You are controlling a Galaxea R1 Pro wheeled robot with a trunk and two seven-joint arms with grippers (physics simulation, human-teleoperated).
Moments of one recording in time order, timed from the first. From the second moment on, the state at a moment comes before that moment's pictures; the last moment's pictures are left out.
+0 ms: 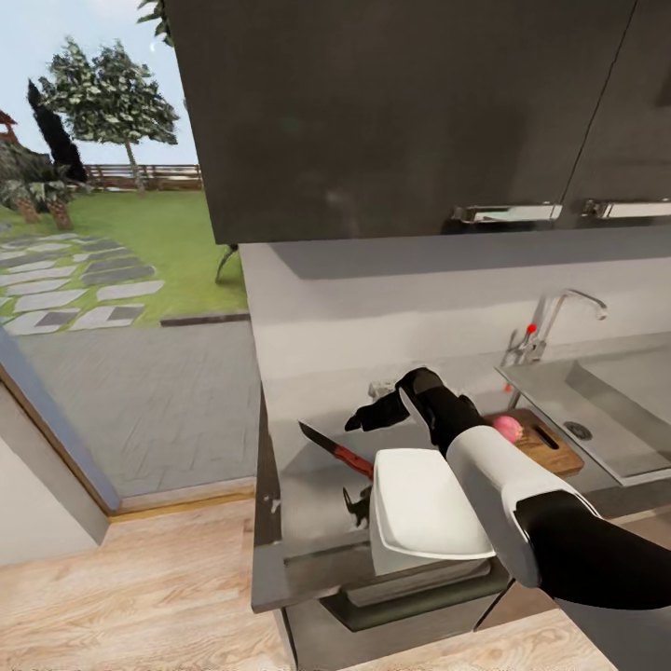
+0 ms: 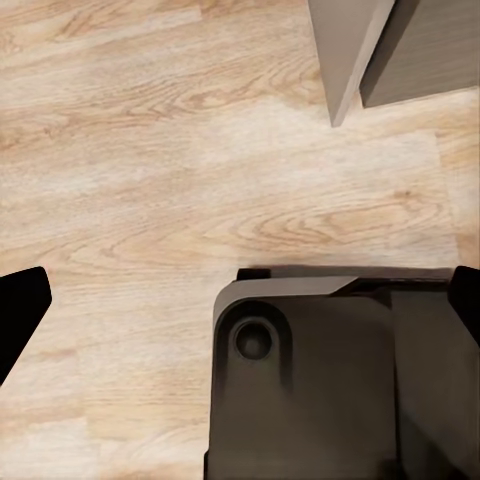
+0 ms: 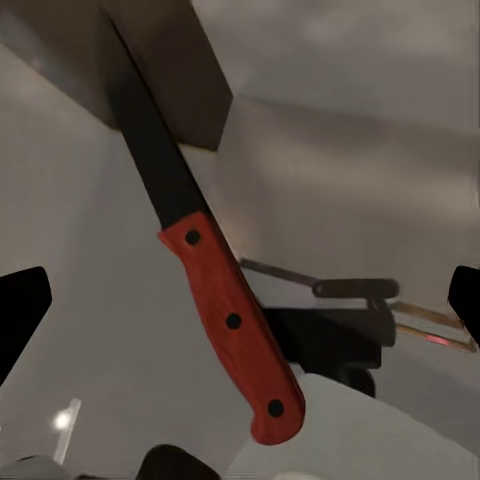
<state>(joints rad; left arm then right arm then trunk) 0.24 0.06 -0.39 -0.85 0.25 -0.09 0.37 -1.16 0.12 0.18 -0.46 0.12 0.87 0.47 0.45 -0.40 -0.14</state>
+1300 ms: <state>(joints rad) 0.24 0.06 -0.39 -0.84 0.24 -0.09 0.37 -1.17 0.13 0.23 -0.40 0.12 0.87 0.47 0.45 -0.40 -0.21</state>
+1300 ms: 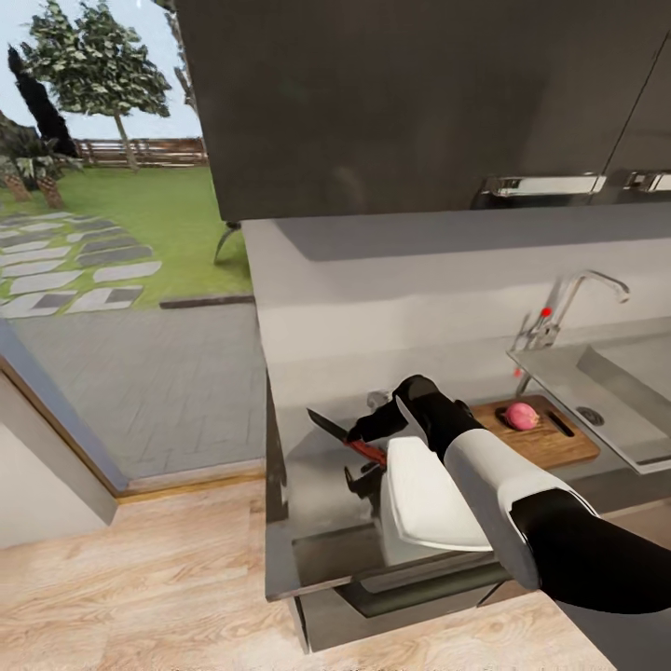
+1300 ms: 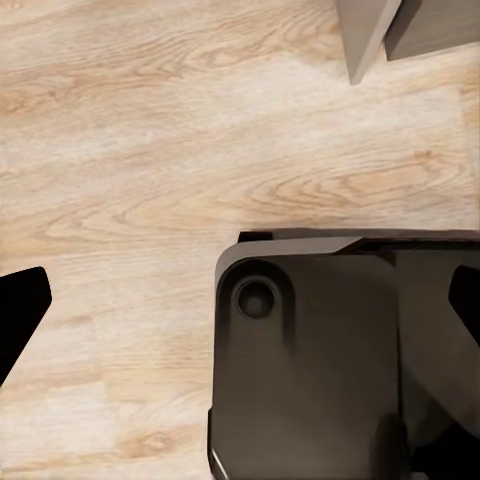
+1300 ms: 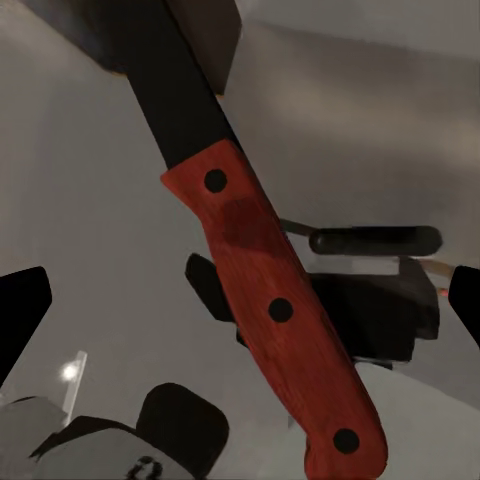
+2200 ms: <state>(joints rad) 0.24 0.06 -0.39 -0.84 0.25 -0.09 0.37 -1.17 0.13 0.27 -0.40 0.21 0.86 0.47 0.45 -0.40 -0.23</state>
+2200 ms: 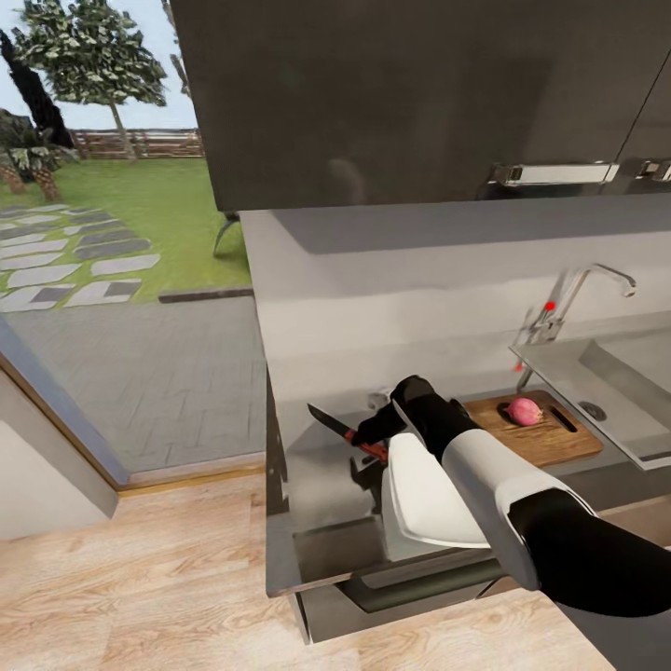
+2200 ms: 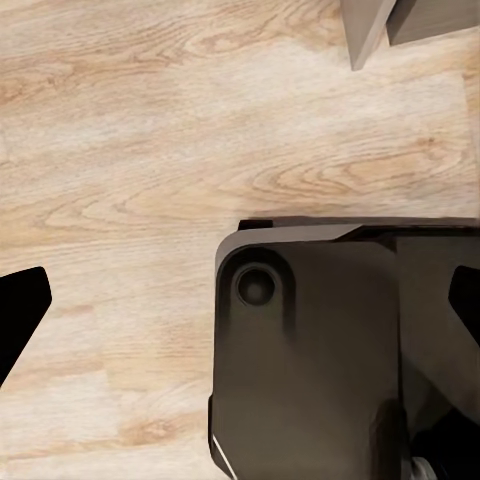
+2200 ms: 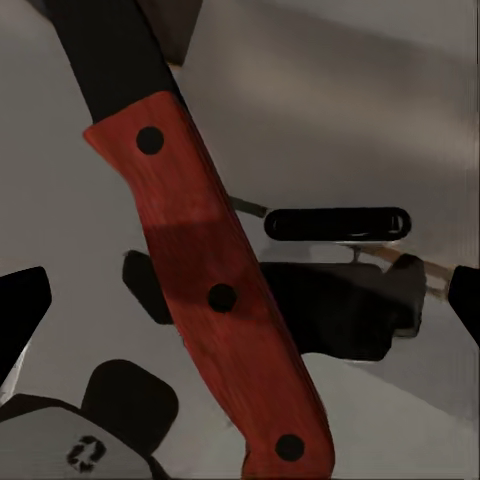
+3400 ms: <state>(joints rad) 0.24 0.06 -0.39 -0.84 0.25 -0.09 0.37 -1.17 0.15 0.28 -0.40 0.26 0.84 0.47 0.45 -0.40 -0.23</state>
